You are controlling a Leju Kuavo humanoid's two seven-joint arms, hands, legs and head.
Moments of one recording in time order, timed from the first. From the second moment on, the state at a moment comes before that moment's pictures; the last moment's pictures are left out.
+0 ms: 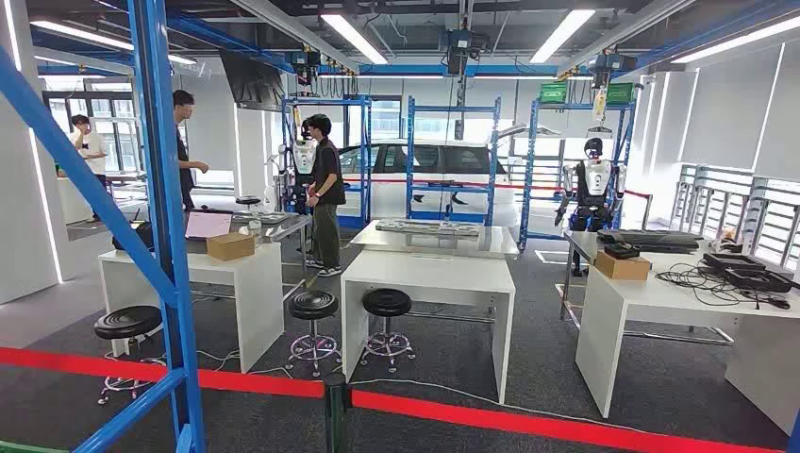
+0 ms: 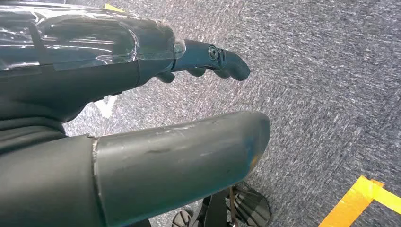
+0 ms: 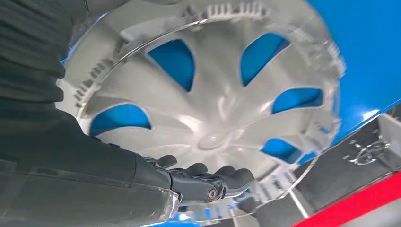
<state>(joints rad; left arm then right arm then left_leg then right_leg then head) -0.08 -0.06 -0.26 -0.20 0.55 0.43 -0.02 -0.21 -0.37 0.83 -1.76 0.49 -0.23 0.54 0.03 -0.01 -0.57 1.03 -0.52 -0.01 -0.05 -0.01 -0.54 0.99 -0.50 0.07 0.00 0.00</state>
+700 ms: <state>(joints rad) -0.08 -0.07 -0.26 -0.20 0.55 0.43 -0.02 -0.18 -0.46 0.77 -1.83 0.48 -0.23 0.58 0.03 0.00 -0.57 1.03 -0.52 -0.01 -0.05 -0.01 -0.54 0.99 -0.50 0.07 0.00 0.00</state>
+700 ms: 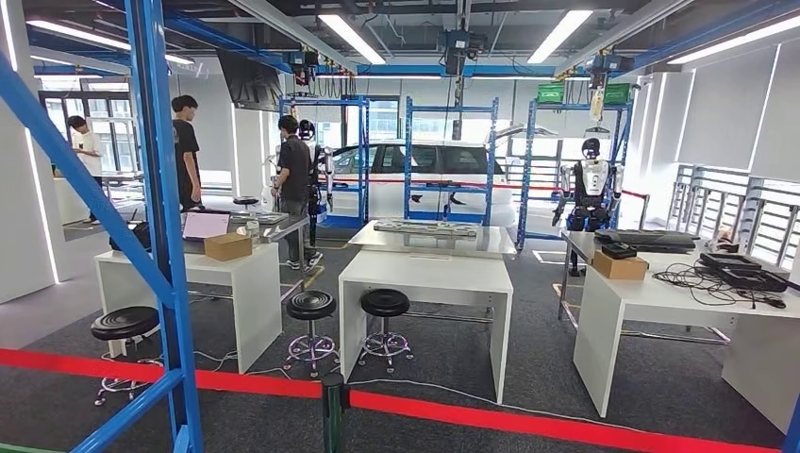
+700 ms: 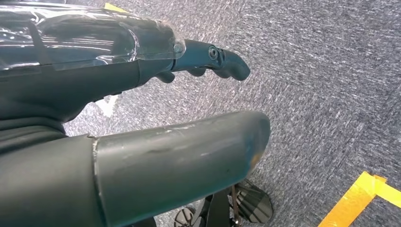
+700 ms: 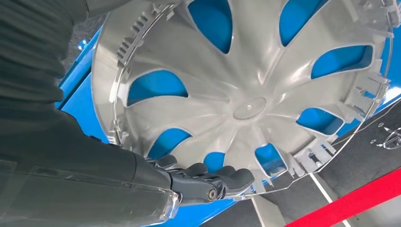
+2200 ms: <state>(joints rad) -0.08 -0.09 -0.32 -0.20 0.48 0.41 0.00 -0.30 -0.56 0.80 -1.69 0.36 0.09 0.54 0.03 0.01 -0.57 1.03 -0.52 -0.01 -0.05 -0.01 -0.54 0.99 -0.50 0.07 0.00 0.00</state>
